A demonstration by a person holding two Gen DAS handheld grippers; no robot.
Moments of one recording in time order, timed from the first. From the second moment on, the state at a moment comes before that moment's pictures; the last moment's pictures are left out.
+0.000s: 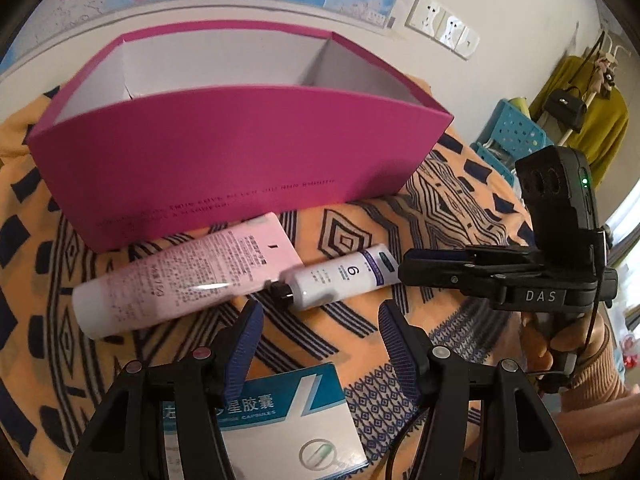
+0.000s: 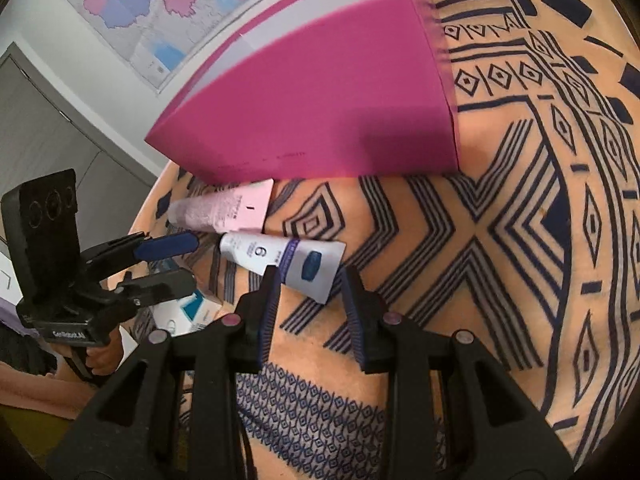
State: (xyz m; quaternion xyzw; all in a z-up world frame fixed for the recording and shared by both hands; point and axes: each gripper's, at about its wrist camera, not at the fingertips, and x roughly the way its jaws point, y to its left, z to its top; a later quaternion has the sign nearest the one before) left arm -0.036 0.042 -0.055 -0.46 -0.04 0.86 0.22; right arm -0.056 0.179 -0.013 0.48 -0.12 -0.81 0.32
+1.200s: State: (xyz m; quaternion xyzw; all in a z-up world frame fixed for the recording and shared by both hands) left arm -0.036 0.057 -0.050 -0.45 -0.02 0.87 0.21; right arm -0.050 0.167 -0.014 0.45 -0.14 -0.81 0.34
